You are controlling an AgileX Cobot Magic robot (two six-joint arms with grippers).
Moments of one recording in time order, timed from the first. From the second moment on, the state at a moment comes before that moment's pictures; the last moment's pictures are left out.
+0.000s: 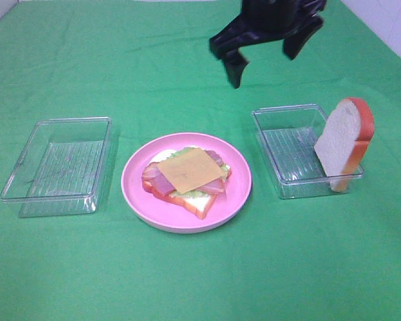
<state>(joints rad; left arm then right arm) 0.06 -0.01 -0.52 -0.05 1.08 0.01 0.49 2.01 -1.90 -0.27 1.21 0.06</state>
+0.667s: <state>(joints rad) 0.06 -0.01 -0.52 -0.05 1.08 0.01 0.16 1.91 -1.79 -0.17 1.21 0.06</state>
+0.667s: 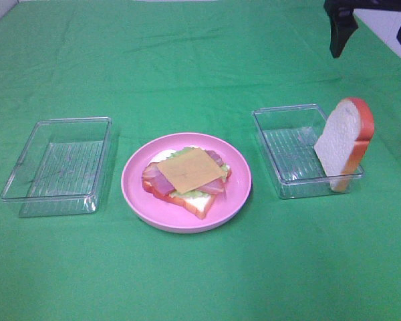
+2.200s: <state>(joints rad) 0.06 -0.01 -0.52 -0.05 1.08 0.01 0.16 1.95 -1.62 -0.04 1.18 0.06</state>
